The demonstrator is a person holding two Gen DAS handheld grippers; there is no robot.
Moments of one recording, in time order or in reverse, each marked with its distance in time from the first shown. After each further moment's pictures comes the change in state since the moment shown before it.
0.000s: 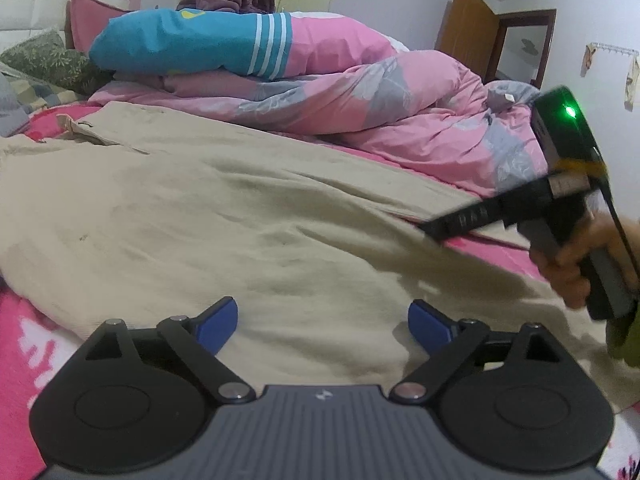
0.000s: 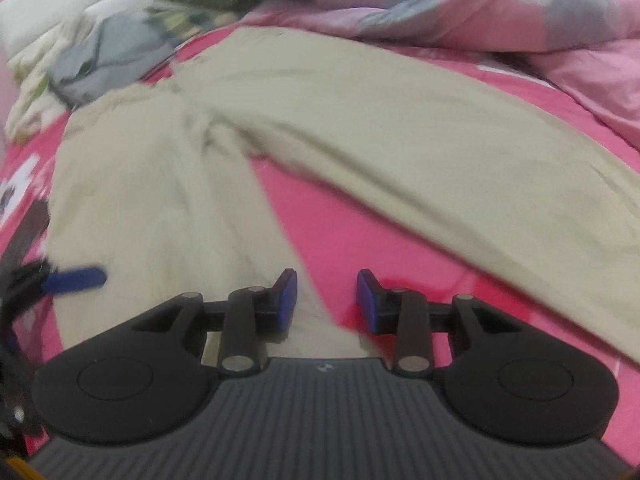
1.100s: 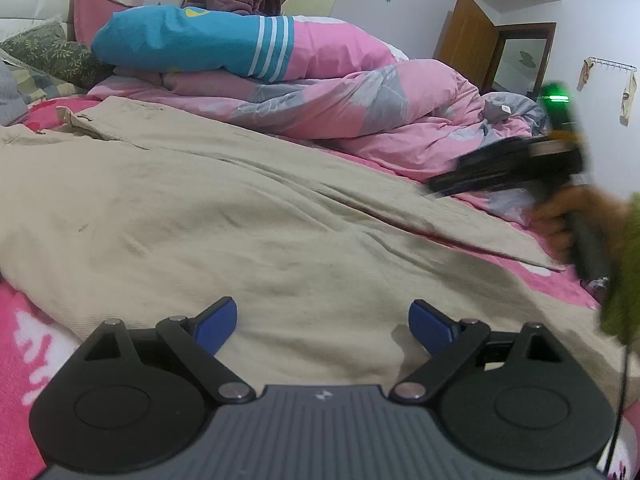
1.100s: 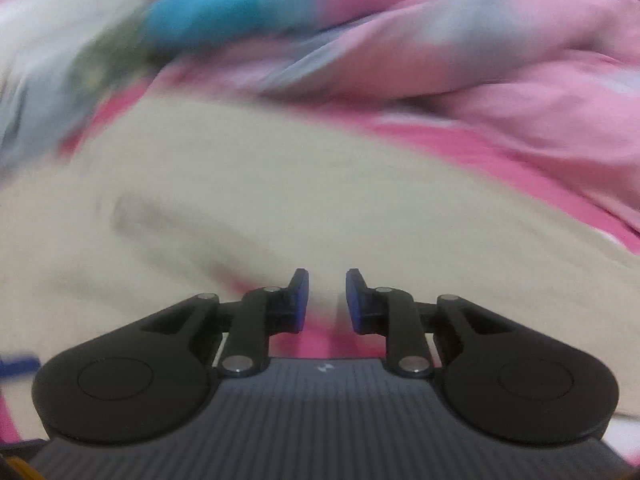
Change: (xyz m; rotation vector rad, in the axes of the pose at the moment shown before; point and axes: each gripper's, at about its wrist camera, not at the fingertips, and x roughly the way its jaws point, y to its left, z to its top) left arm 0.001 0.006 -0.001 -0.025 -0.014 -0.024; right arm -0.045 -0.077 0.027 0.229 -0.175 -0.238
